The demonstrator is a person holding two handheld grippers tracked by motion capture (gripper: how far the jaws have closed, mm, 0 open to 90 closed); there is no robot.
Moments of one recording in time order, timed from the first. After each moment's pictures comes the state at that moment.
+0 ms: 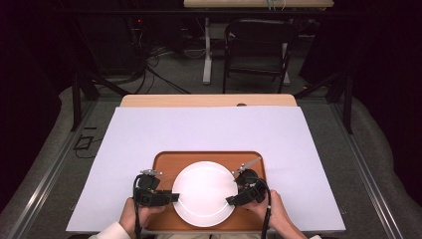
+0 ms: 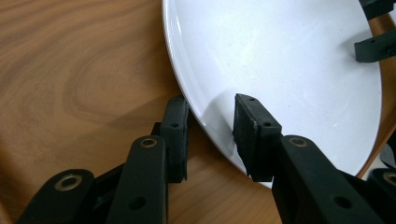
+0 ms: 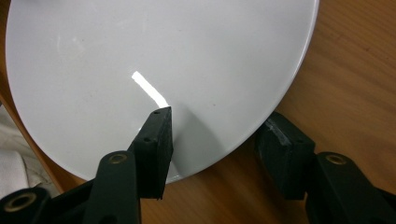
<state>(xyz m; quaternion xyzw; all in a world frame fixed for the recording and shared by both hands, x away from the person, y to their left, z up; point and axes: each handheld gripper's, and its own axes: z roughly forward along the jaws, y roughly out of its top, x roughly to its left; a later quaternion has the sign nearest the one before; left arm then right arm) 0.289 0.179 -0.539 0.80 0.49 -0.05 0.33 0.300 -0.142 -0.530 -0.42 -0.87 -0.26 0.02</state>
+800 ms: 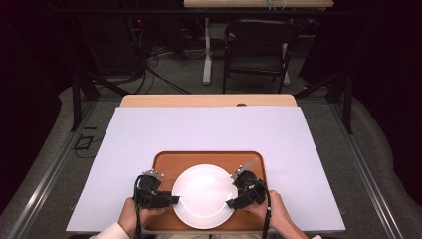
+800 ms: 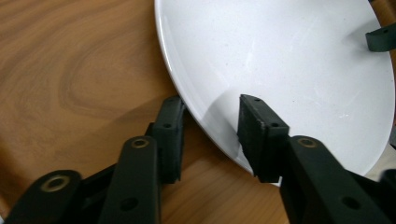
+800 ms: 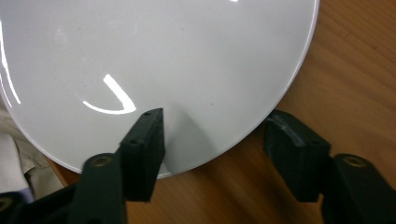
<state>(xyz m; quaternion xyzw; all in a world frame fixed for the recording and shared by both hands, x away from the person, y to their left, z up) 0.286 0.176 -0.535 0.82 0.47 -0.04 0.32 0.296 -0.139 -0.527 -0.39 -0.89 -0.24 0.01</state>
